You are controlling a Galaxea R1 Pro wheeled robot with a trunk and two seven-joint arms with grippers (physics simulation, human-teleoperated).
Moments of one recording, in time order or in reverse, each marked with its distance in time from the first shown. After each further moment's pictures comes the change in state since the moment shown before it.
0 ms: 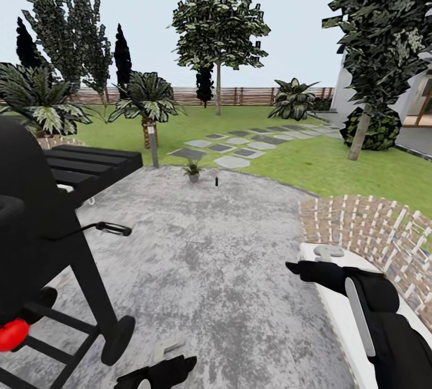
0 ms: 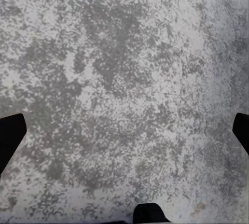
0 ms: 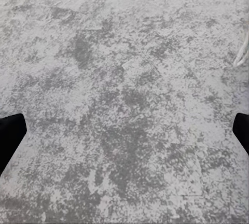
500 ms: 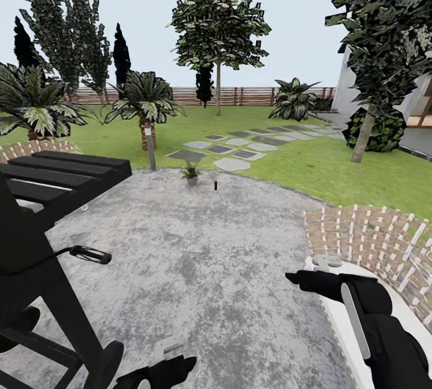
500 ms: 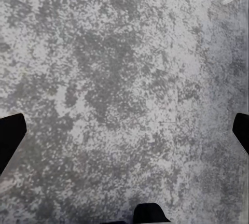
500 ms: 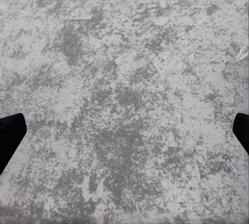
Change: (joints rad) left arm 0.000 0.001 0.000 0.000 0.000 0.000 0.000; right arm 0.006 0.002 -0.003 0.093 0.011 0.000 -0.005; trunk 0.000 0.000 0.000
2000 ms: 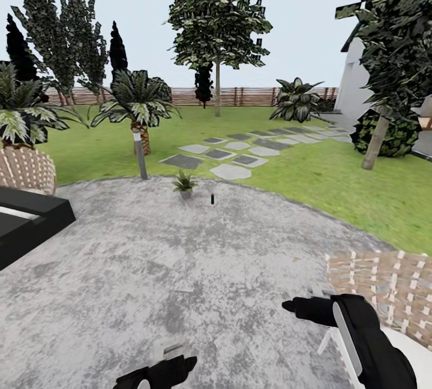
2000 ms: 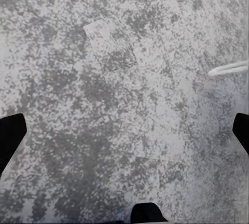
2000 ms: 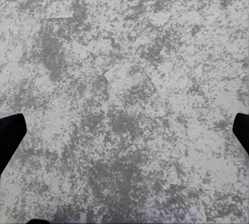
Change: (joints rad) left arm 0.001 0.001 0.001 0.000 0.004 0.000 -0.011; right arm 0.036 0.017 0.001 0.191 -0.002 0.000 -0.008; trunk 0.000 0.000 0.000
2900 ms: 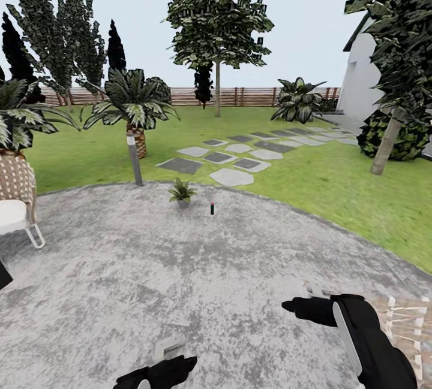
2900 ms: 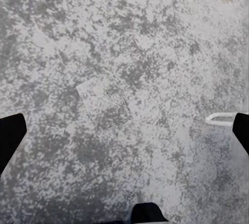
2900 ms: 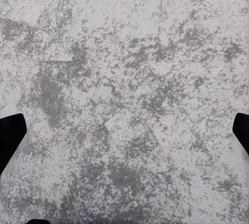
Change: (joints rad) left arm 0.000 0.000 -0.001 0.000 -0.001 0.000 0.001; right arm 0.000 0.000 0.000 0.001 0.000 0.000 0.000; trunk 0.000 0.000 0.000
